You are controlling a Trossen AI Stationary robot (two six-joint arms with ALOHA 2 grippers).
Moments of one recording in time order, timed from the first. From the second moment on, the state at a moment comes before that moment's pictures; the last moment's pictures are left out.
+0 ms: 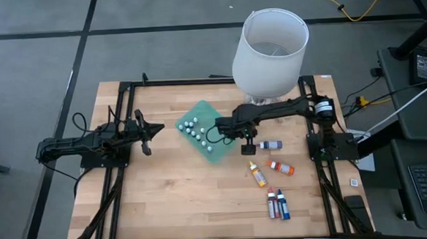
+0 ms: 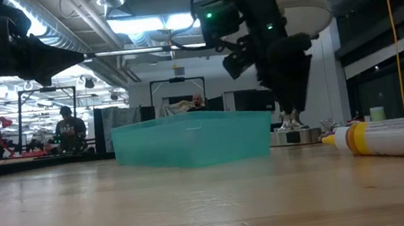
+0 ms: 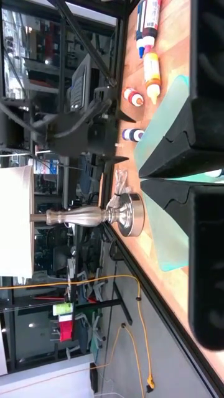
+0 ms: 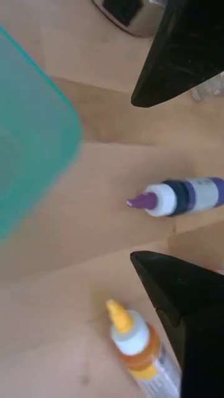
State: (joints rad) left arm 0.08 0.00 0.01 0.05 -0.24 -0.01; right arm -0.07 1.98 1.53 -1.29 0.02 0.04
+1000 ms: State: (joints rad) left arm 0.08 0.00 0.01 0.05 -0.24 -0.01; right arm -0.08 2.12 1.49 -1.41 -0.03 0.02
